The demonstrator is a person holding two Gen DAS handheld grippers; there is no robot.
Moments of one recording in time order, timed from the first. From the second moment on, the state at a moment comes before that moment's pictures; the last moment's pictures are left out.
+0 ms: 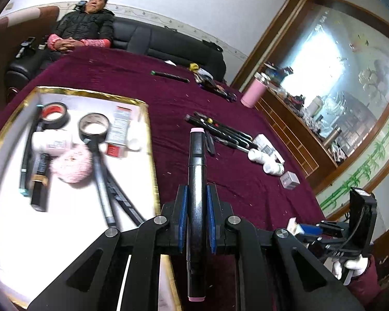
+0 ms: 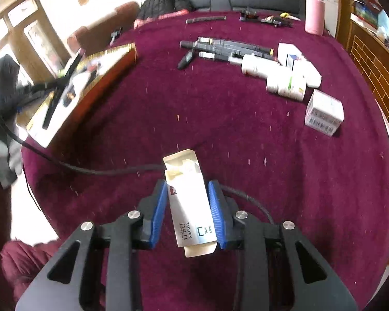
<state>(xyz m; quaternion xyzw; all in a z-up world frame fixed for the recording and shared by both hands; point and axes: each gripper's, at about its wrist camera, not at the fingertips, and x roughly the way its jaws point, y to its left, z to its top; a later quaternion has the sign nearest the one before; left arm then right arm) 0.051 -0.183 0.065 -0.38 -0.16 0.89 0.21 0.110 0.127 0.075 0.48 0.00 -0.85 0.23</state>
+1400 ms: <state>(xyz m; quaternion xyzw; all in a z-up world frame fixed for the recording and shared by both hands) -0.032 -0.360 0.012 -0.48 -0.15 0.86 0.03 -0.048 -0.212 0.038 0.56 -0.14 -0.72 0.39</state>
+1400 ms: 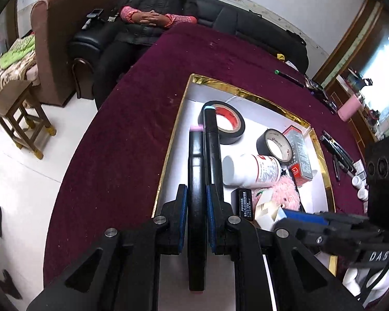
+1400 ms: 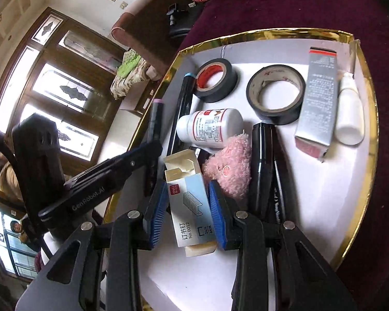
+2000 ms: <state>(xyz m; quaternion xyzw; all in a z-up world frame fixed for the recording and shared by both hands) -0.016 -0.348 0.041 -0.44 -0.18 0.88 0.07 -0.021 -0.181 0.083 0.49 -0.09 -0.78 0.39</state>
